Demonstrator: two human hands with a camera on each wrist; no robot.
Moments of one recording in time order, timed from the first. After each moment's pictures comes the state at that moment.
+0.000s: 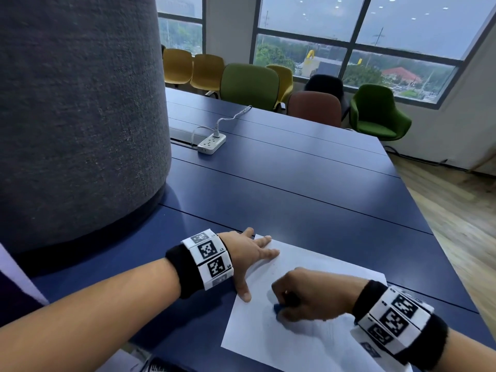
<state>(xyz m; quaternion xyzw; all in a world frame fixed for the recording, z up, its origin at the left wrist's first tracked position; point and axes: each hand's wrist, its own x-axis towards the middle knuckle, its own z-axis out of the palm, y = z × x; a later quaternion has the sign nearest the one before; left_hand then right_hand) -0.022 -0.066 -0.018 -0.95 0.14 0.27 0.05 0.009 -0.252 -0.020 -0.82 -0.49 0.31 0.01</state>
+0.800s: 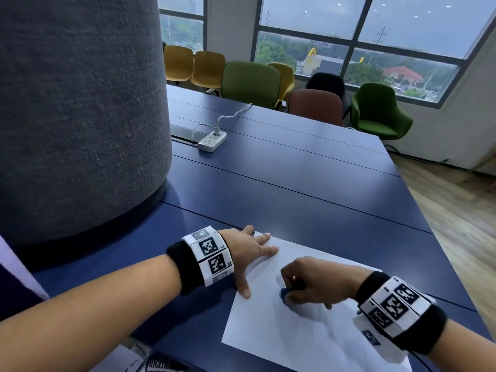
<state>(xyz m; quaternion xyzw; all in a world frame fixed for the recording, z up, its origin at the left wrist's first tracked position) -0.020 -0.066 -0.020 -0.95 0.14 0.28 0.05 0.025 -0.256 -0.014 -0.84 -0.42 0.33 0.02</state>
